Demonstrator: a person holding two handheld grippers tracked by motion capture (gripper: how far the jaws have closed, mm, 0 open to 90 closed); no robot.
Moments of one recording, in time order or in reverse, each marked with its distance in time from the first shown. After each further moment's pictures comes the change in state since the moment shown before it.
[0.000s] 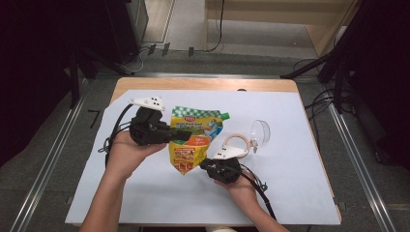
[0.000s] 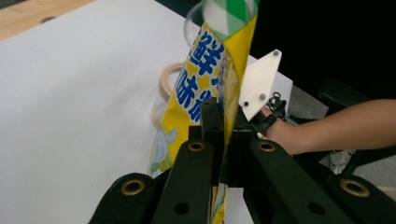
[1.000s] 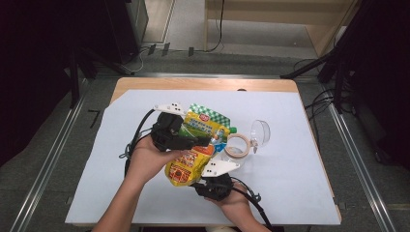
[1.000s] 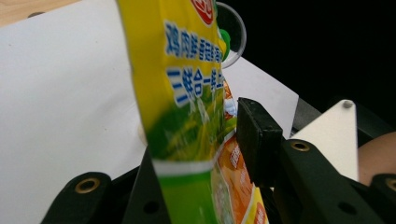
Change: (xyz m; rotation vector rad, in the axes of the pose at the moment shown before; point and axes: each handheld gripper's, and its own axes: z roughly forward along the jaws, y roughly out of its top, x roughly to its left) left arm -0.011 0.003 0.043 -0.028 0.040 -0.060; right arm 0.052 0.003 -0.011 -0.040 0.171 -0.069
